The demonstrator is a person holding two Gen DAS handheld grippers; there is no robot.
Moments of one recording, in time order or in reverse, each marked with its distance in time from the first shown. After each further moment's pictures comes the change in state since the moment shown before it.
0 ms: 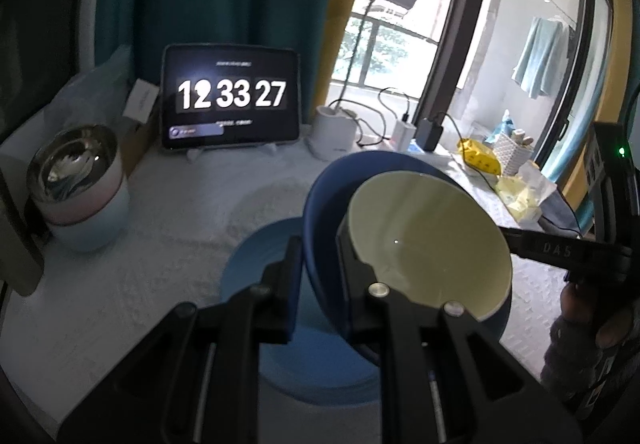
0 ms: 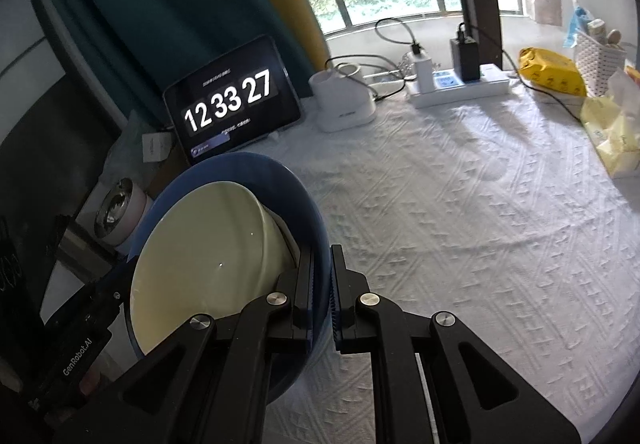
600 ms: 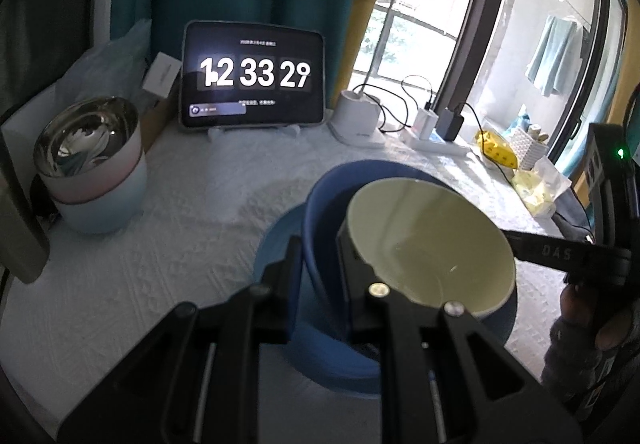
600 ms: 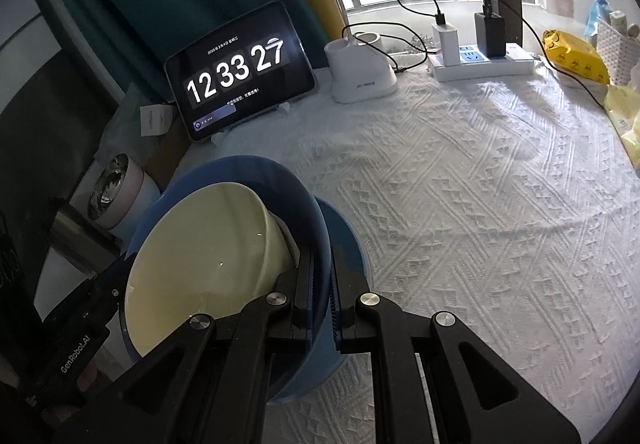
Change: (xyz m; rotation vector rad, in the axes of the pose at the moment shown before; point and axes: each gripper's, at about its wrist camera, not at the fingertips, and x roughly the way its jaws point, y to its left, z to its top) left arm 0.011 0.025 -0.007 -0.028 0.038 0.027; right arm 0.033 0.013 -0.007 -0.004 0.066 0.010
